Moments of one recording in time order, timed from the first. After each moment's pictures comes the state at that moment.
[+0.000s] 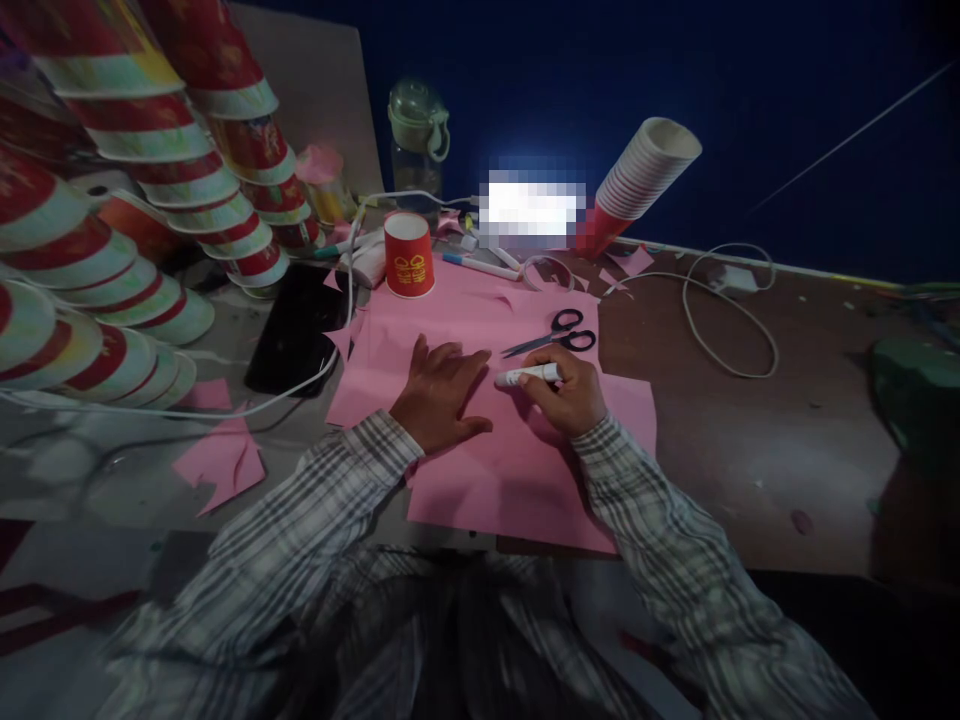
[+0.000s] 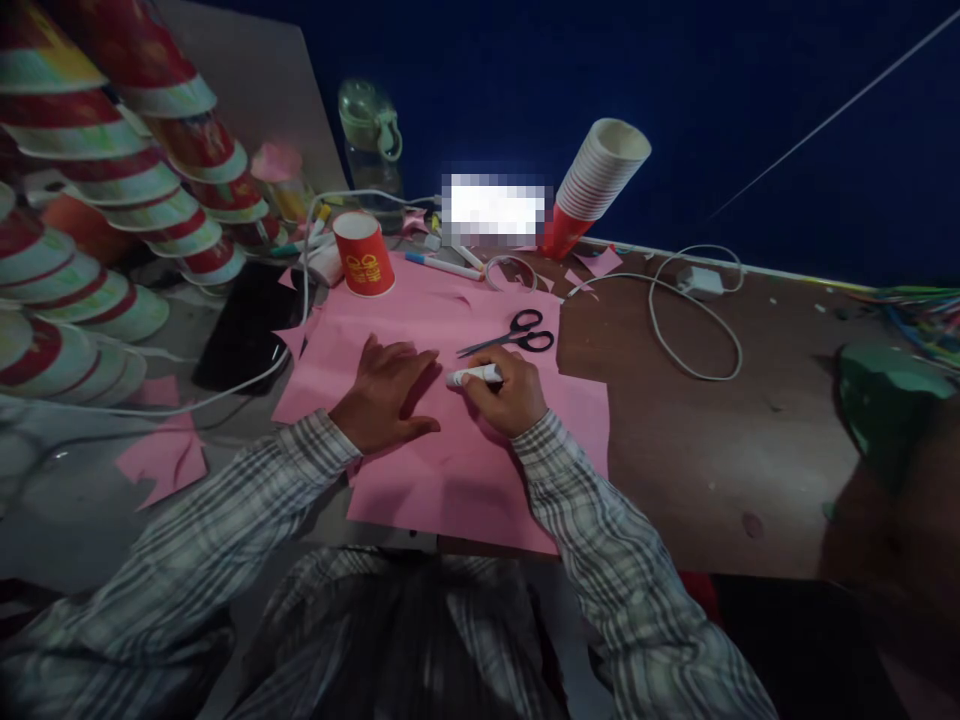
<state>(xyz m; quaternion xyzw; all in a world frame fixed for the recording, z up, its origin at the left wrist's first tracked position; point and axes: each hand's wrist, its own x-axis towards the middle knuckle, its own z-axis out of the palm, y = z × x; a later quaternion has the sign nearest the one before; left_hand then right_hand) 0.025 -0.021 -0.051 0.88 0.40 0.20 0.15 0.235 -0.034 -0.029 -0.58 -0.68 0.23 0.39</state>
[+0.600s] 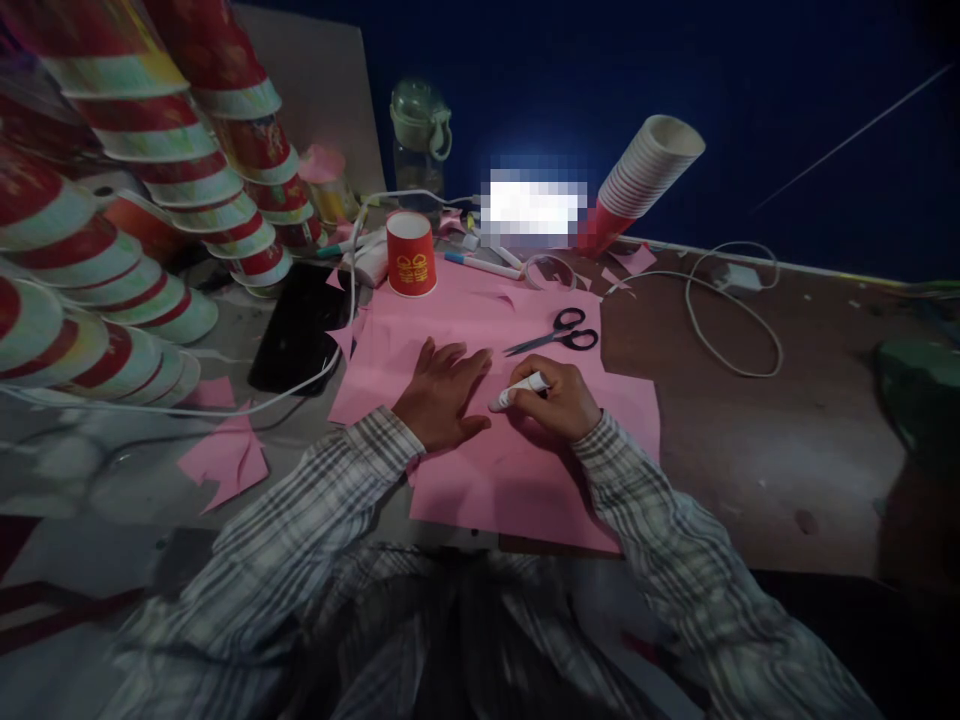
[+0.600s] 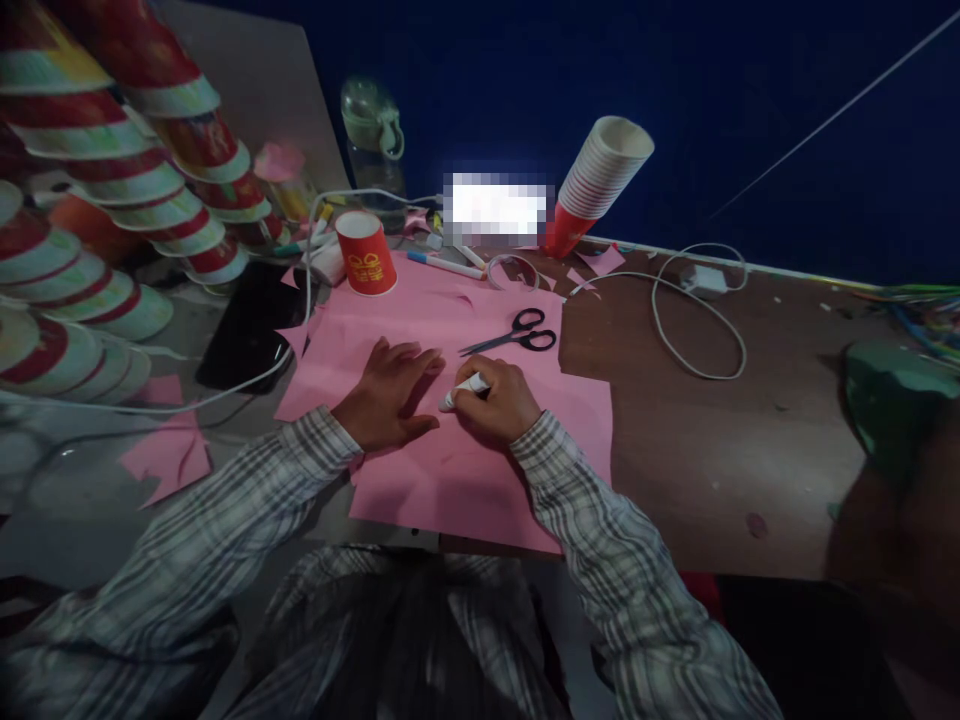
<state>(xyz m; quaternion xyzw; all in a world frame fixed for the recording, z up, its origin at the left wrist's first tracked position) 0.025 -0.019 -0.047 0.88 0.40 0.16 0.20 0.224 -0.037 -0.020 -0.58 -0.67 0.34 0.33</state>
